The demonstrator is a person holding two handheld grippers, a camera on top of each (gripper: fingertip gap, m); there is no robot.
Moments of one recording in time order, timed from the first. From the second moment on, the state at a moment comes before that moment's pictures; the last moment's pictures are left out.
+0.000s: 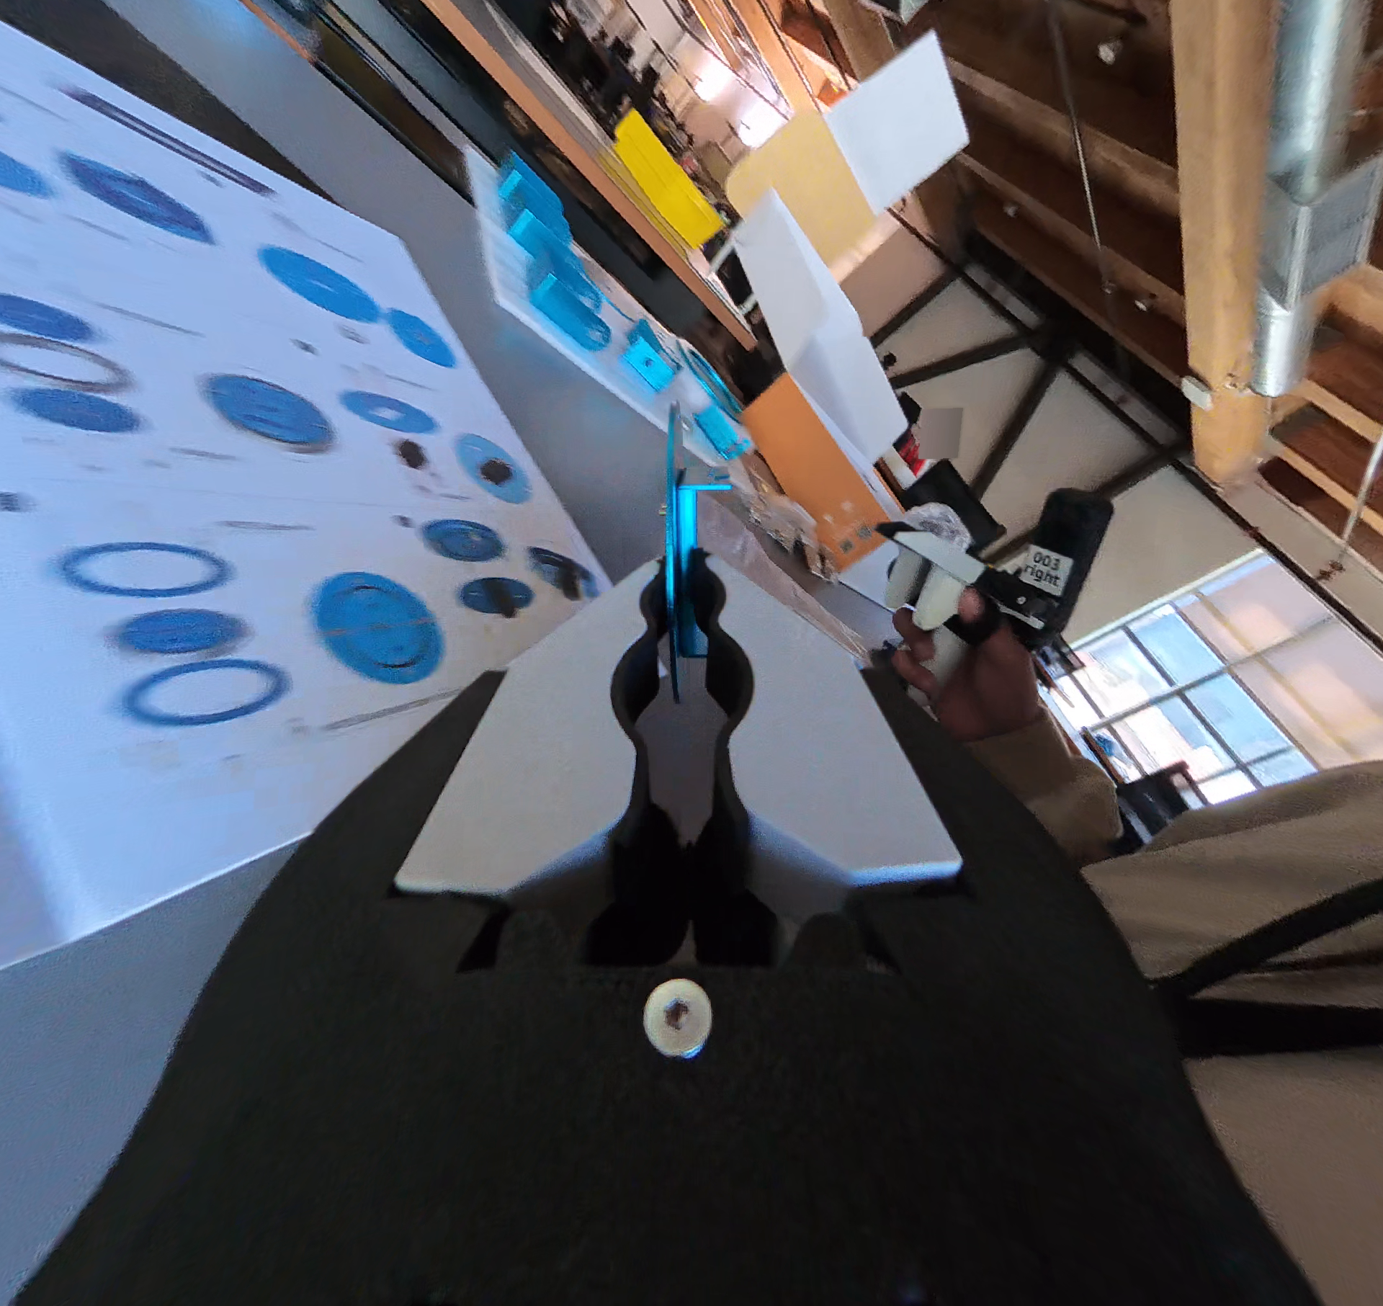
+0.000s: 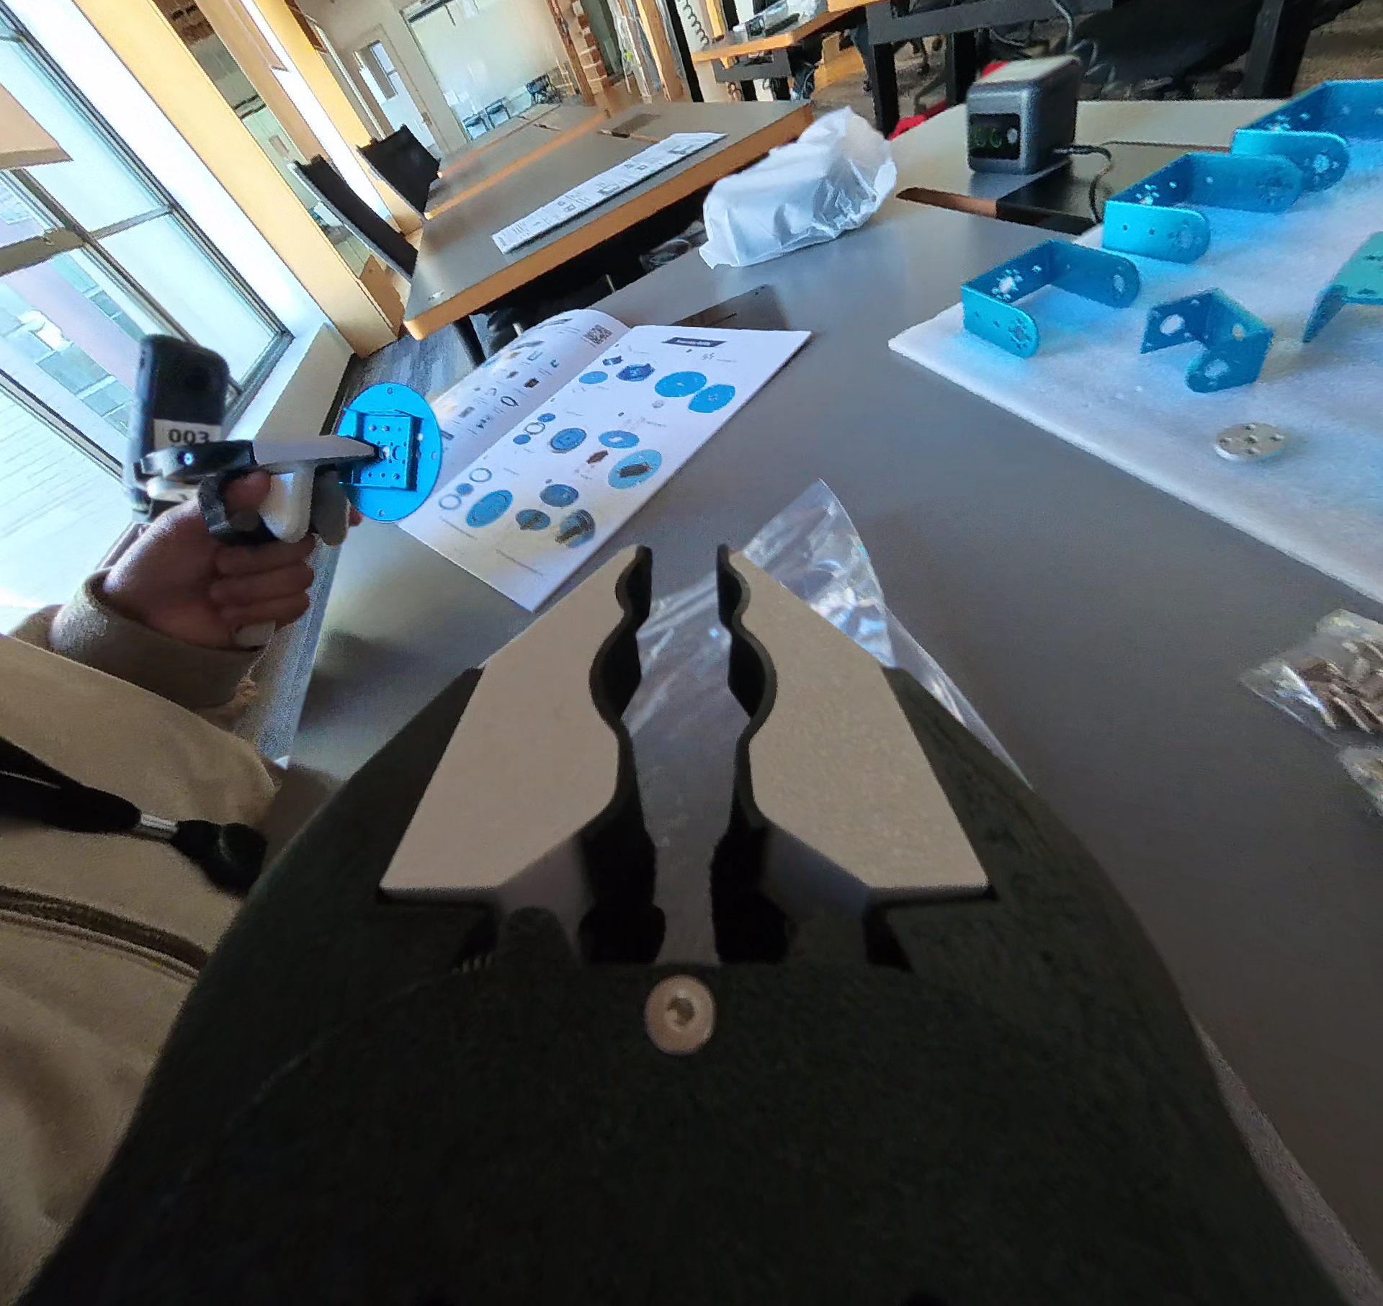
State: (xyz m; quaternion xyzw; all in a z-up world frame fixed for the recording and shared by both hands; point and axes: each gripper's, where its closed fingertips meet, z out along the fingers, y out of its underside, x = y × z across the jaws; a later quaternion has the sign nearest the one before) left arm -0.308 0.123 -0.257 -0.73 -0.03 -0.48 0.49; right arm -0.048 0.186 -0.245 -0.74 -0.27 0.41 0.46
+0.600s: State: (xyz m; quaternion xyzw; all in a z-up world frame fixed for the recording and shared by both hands) left arm -0.372 0.136 -0.243 -0.70 -0.01 -0.64 0.31; right arm -0.225 0.131 -0.254 -0.64 -0.48 0.37 0.46
